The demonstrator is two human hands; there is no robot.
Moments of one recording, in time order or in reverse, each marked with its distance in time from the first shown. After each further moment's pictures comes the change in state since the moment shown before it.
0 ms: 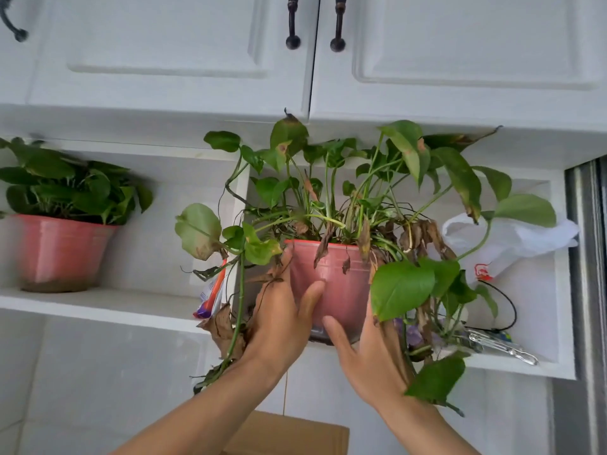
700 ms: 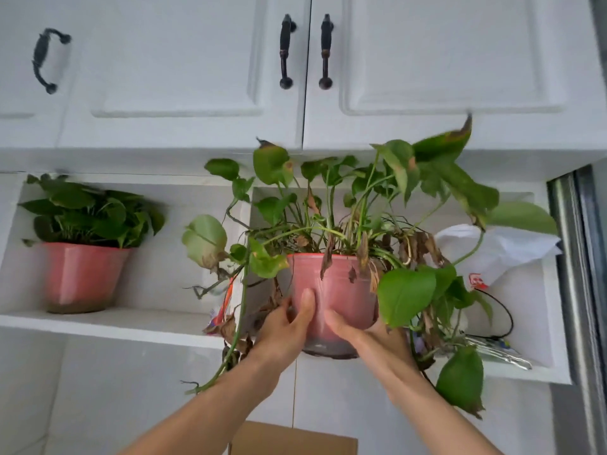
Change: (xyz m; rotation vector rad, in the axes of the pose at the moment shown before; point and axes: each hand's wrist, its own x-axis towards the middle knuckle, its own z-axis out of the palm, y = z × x) left_hand -0.003 -0.001 -0.003 -0.303 -0.254 -0.549; right_hand 0.025 -0.013 -0.022 0.638 -0.150 0.409
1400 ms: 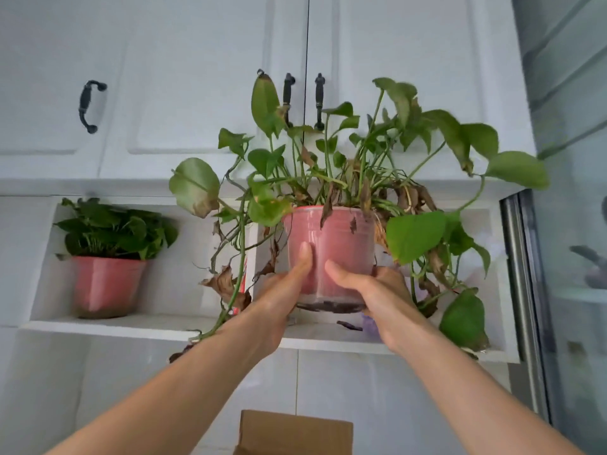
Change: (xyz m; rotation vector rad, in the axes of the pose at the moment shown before) left_hand -0.072 0.108 -0.042 -0.260 -0.163 -0.095; right_hand -0.024 -0.115 -0.011 0.148 -0.019 0.162
